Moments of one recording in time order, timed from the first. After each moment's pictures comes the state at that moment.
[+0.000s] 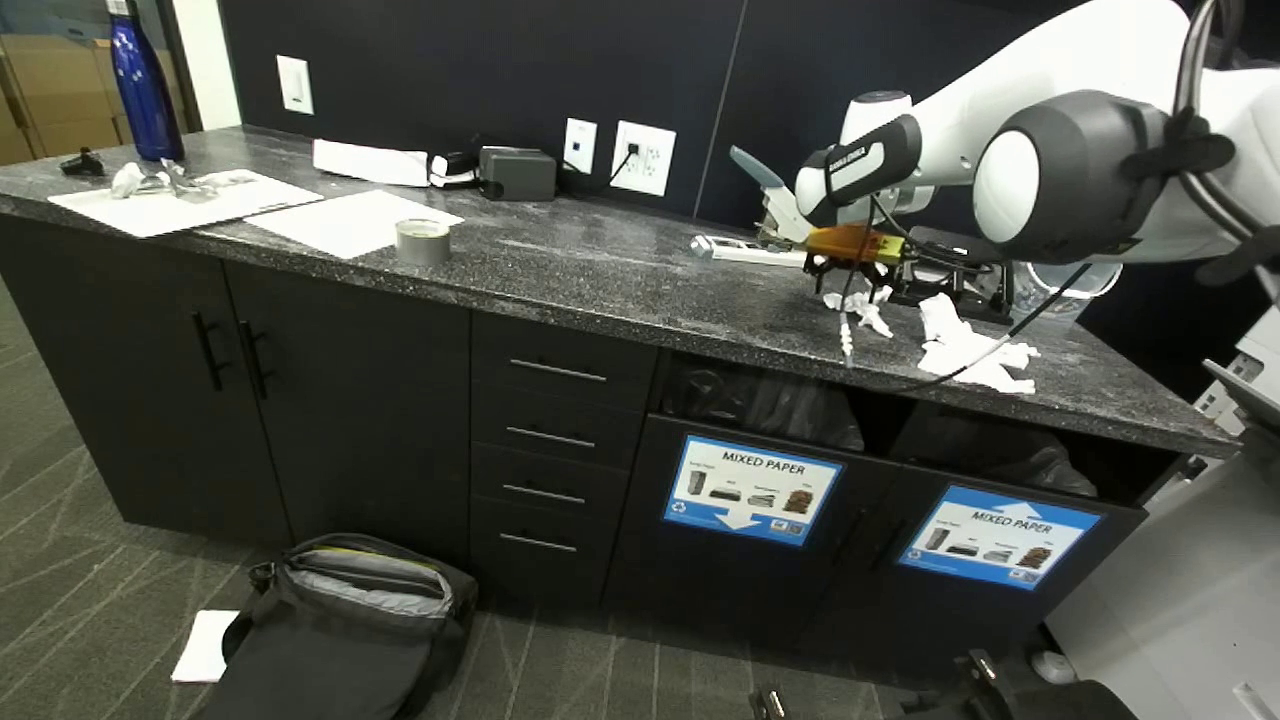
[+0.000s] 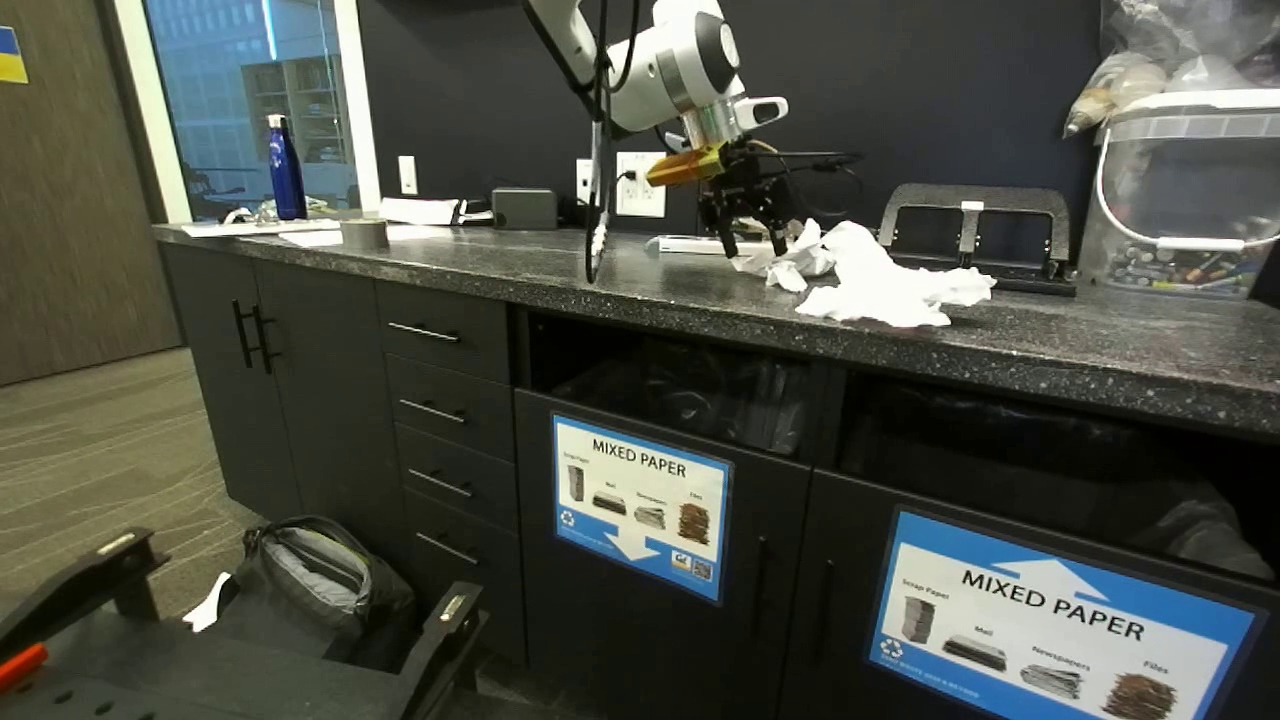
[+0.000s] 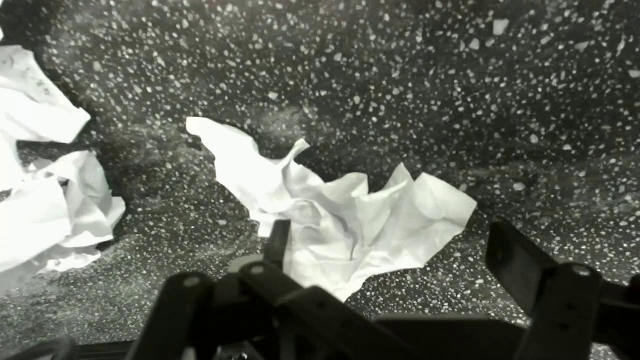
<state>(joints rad) -0.02 1.01 -0.31 -1.00 -0.10 2.24 0.54</state>
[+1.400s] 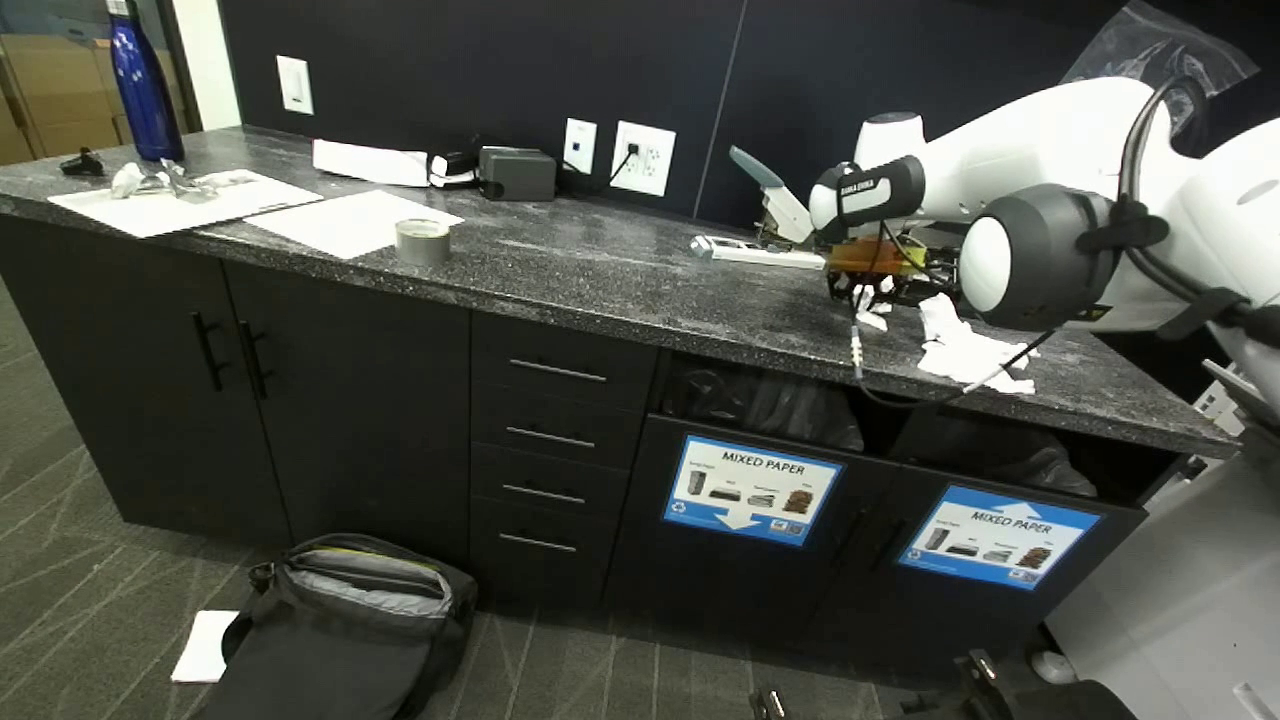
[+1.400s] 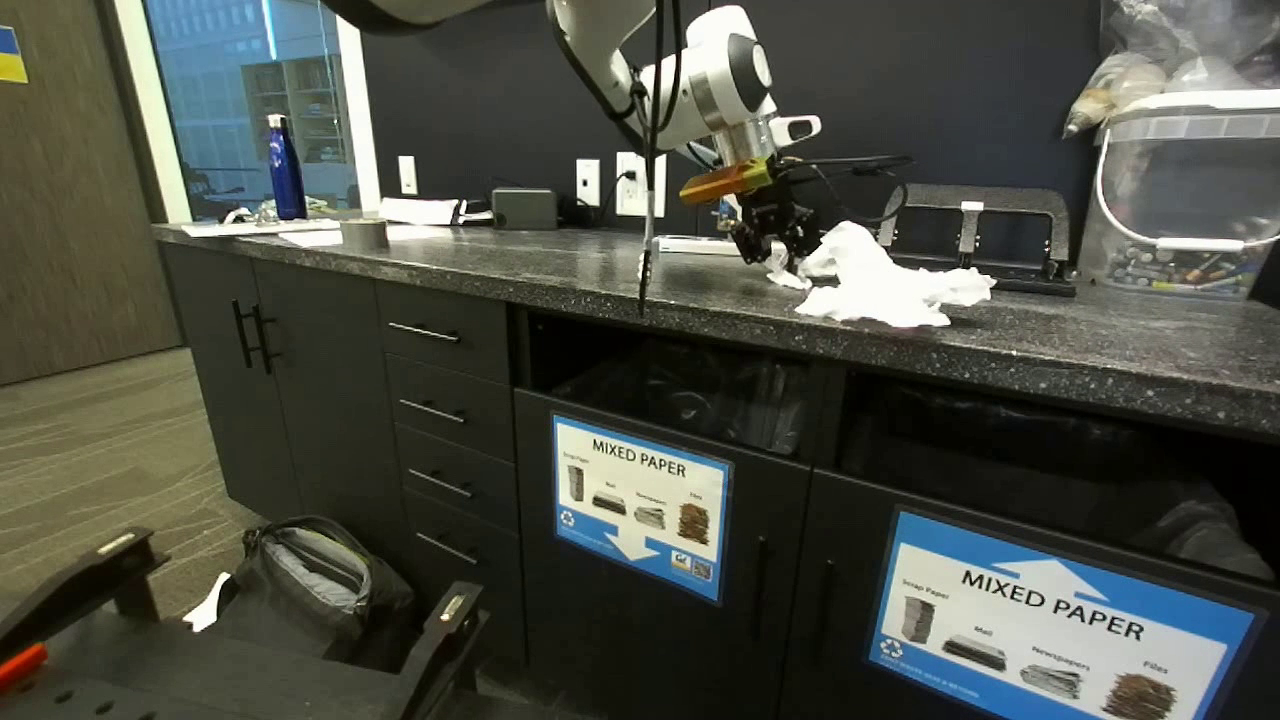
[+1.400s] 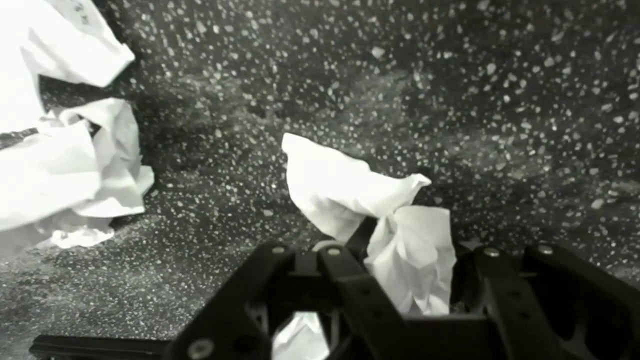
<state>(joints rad) -0.12 1.18 -0.29 -0.73 -0.10 2.10 0.37</state>
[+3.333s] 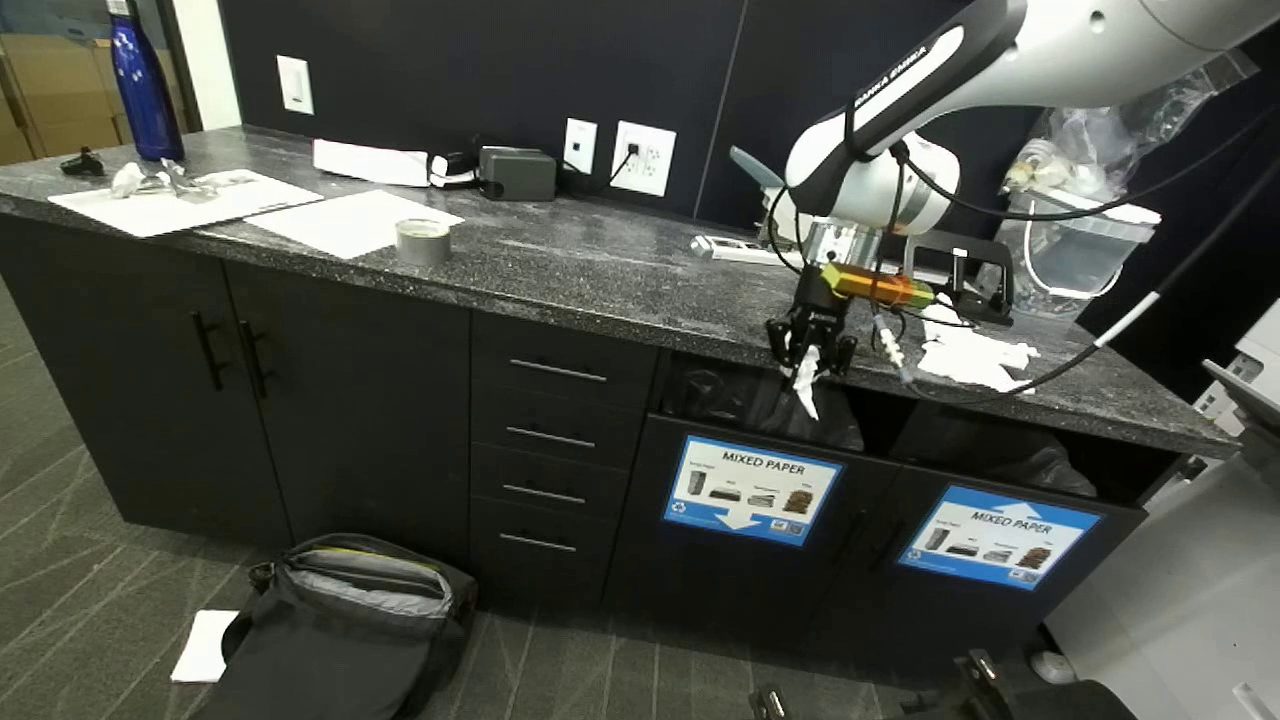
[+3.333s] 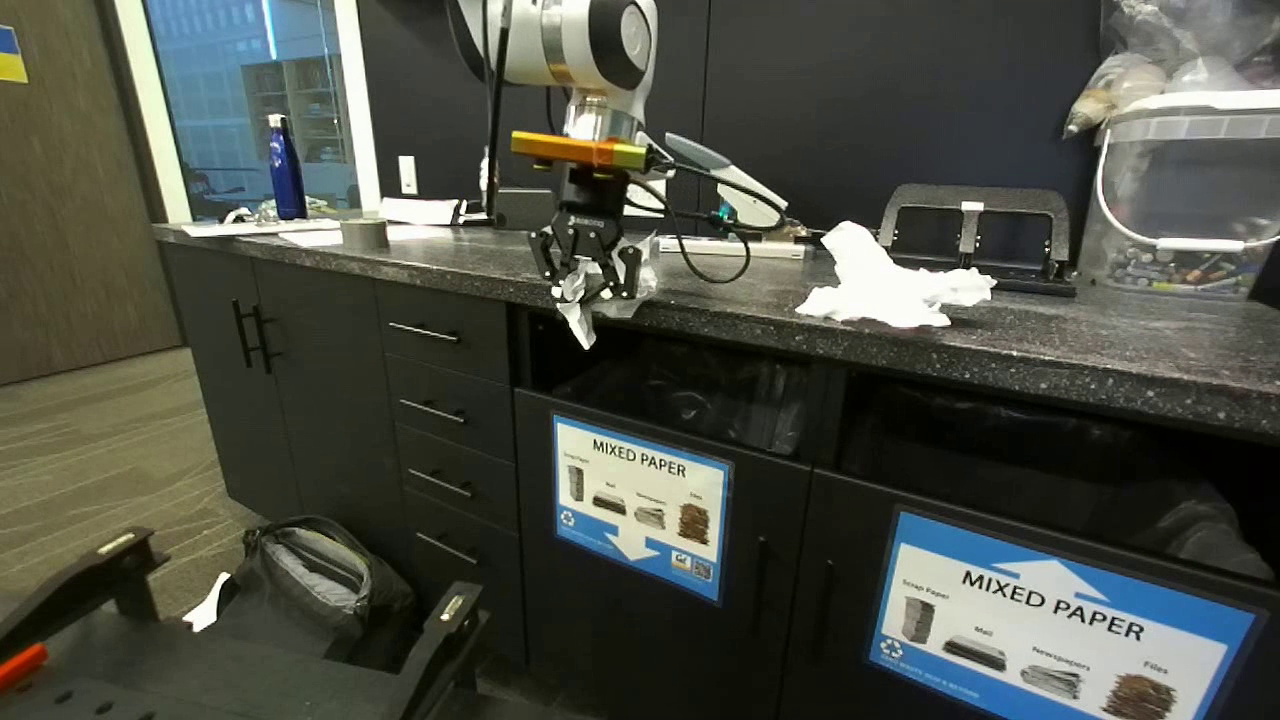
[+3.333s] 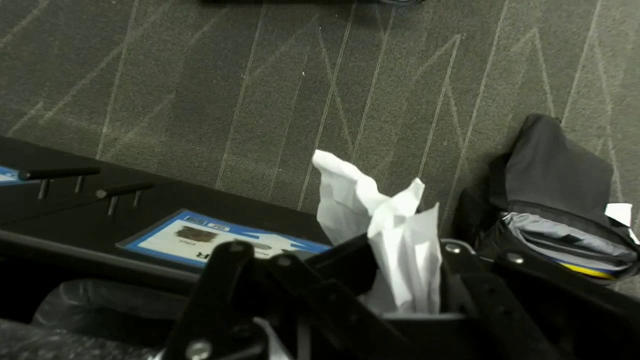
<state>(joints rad) -0.11 0.50 0.04 -1.84 0.05 2.10 -0.12</state>
